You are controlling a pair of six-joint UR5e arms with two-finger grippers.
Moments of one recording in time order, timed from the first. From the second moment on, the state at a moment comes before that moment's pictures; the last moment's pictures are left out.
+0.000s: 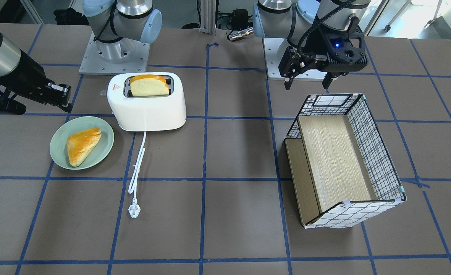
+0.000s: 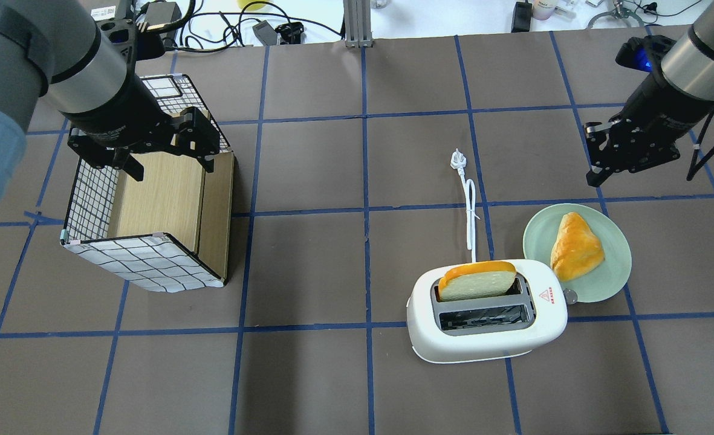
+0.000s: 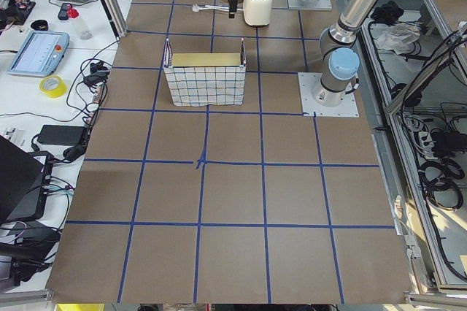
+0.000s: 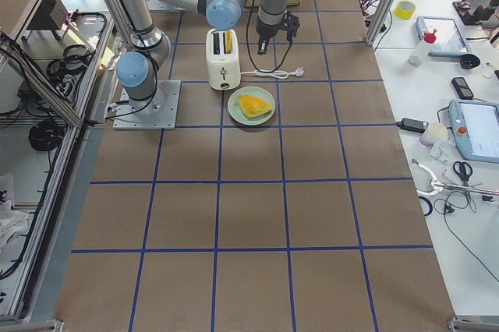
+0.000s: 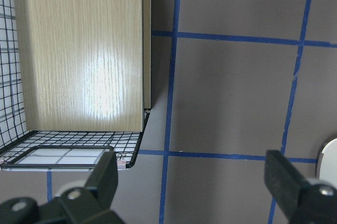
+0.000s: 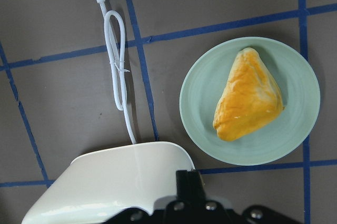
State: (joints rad) left arm -1.58 -1.46 -1.67 -1.53 1.56 -0.10; right arm 1.23 -1.58 1.76 -1.53 -1.39 -0.20
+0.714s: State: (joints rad) left arm -1.58 -1.46 -1.67 -1.53 1.56 -0.10; right arm 1.01 -1.58 1.91 -1.35 -1.17 -0.50
